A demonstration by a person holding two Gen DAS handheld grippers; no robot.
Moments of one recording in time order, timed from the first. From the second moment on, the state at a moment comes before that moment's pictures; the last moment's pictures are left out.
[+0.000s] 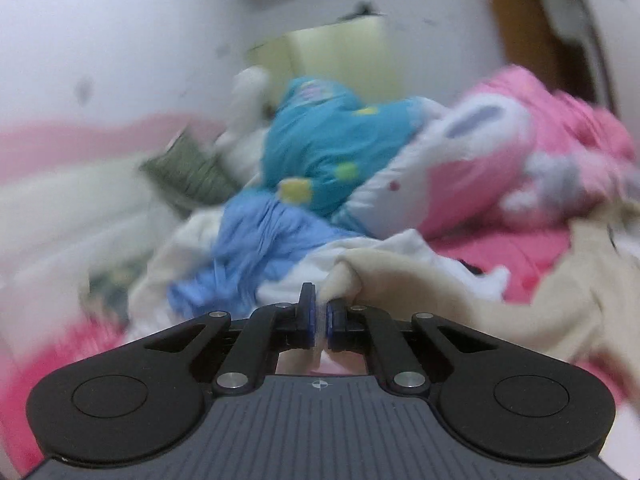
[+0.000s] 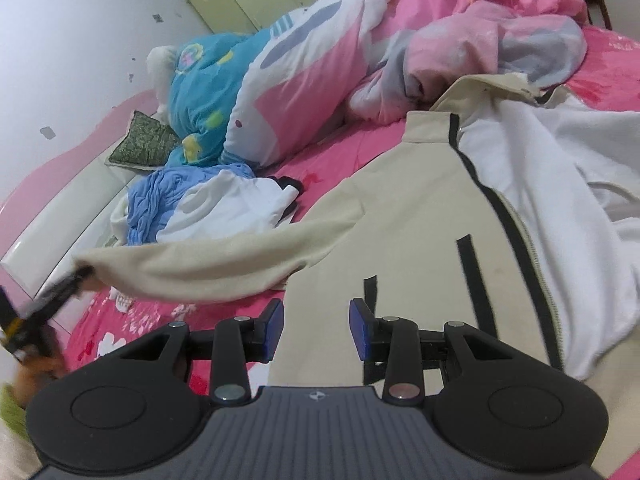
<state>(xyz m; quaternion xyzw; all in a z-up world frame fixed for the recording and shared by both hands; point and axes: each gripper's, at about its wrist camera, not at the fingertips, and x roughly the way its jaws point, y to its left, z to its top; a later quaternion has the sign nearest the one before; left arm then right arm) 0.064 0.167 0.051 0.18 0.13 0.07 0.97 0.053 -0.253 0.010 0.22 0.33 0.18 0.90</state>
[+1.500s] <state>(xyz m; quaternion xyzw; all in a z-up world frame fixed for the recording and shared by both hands) -0.073 -0.089 -0.073 0.38 0.05 -0.30 0.87 -0.024 -0.336 -0.030 0.28 0.34 0.08 0.89</state>
